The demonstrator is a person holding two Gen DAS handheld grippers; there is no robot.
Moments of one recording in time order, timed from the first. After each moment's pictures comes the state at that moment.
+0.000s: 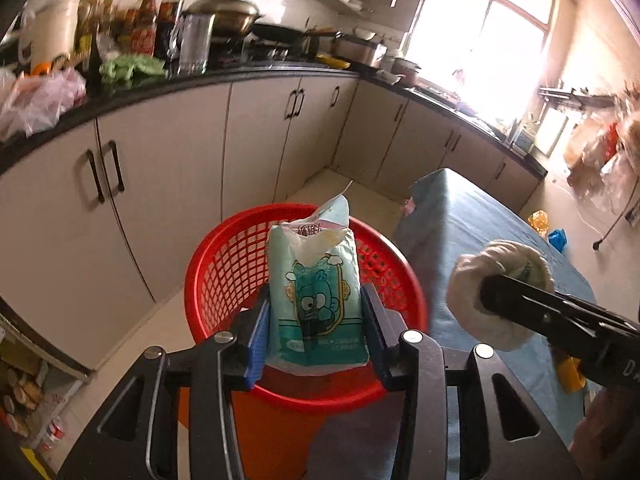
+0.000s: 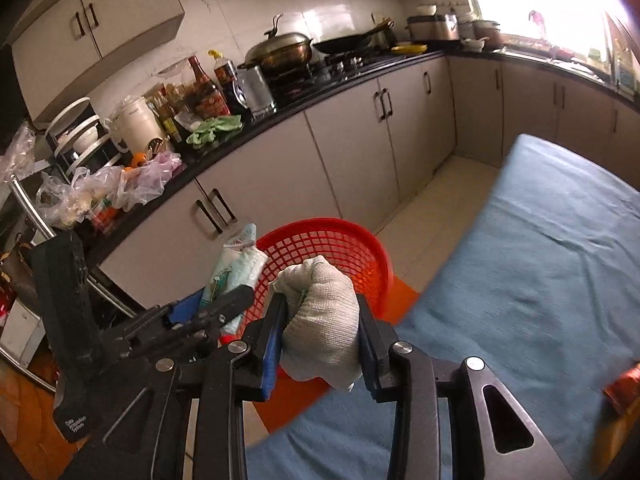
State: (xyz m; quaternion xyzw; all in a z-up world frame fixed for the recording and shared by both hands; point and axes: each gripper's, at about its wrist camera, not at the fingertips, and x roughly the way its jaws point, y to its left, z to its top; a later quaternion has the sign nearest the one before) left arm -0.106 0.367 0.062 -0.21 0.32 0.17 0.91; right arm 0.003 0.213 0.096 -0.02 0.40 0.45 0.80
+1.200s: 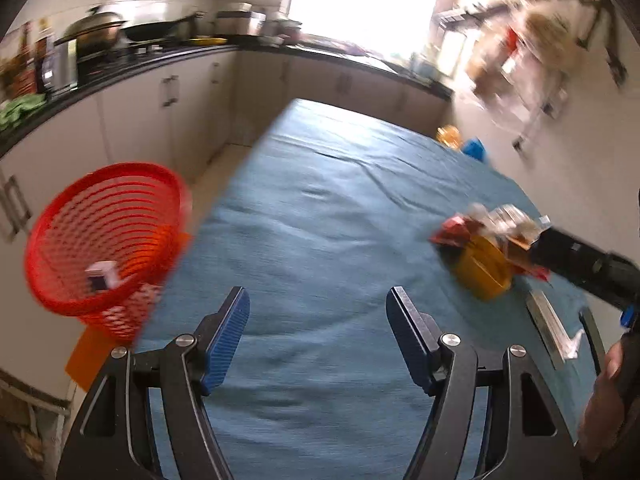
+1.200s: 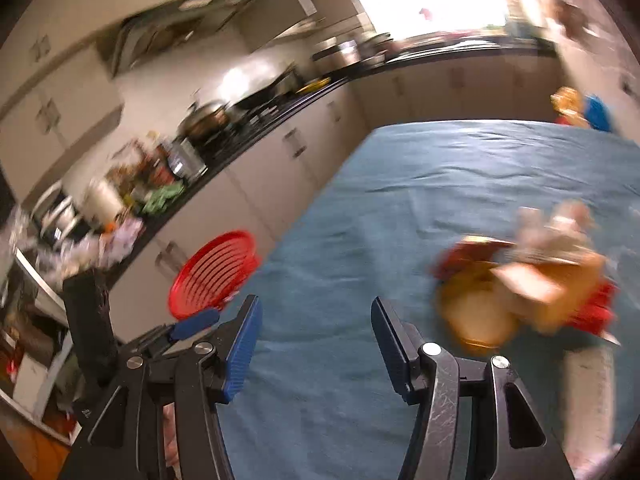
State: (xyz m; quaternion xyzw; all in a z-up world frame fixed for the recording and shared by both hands) left arm -0.086 0.166 0.053 -0.11 0.37 0.00 0.92; right arm -0.030 -0.046 0.092 0.11 0.37 0.33 0.86
